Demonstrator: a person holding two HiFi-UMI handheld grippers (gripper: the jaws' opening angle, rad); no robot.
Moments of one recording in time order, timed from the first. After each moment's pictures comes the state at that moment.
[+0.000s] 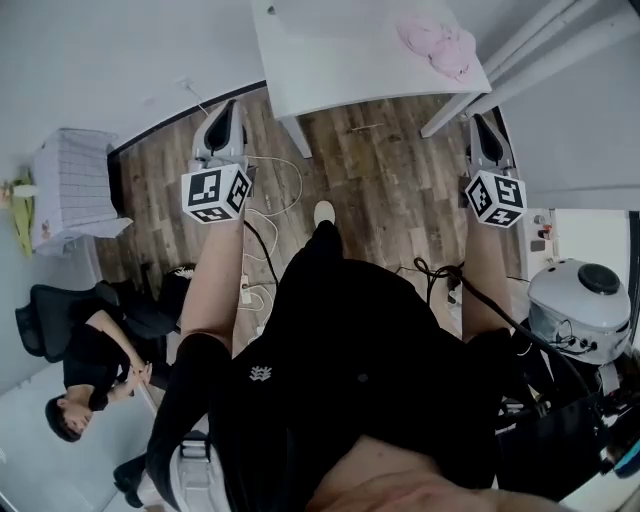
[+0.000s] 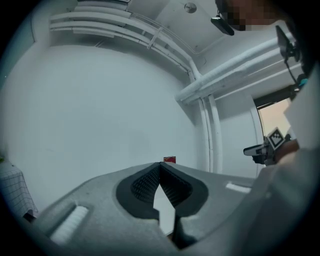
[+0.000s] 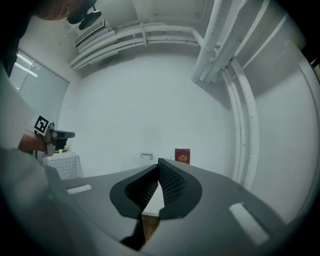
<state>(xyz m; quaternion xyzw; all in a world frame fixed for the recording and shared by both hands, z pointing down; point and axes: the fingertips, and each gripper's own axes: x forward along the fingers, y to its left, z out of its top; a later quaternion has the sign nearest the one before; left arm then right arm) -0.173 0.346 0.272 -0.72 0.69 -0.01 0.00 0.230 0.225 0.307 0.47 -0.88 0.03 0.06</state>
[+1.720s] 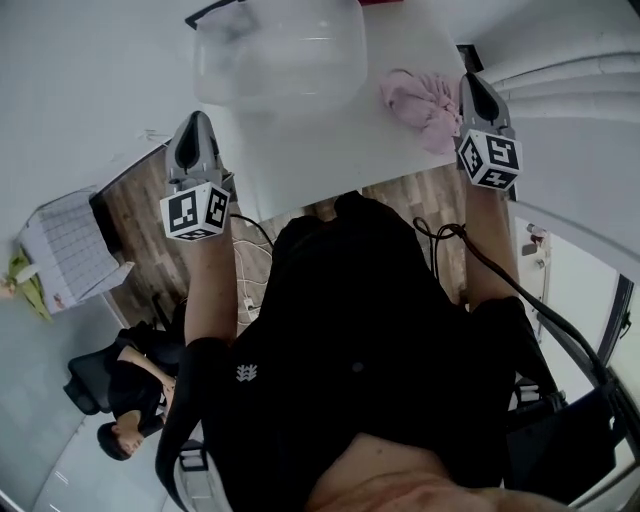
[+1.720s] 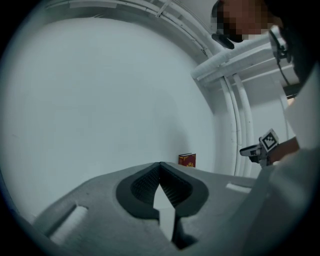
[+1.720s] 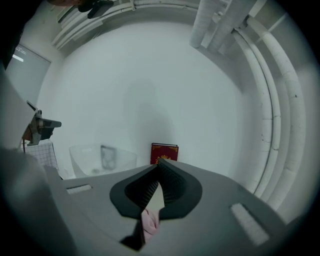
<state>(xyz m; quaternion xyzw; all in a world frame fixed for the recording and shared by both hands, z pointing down) -0.232 -0.053 0.317 -0.71 0.71 -0.03 -0.05 0.184 -0.221 0.356 0.49 -0.86 0.04 0.13</state>
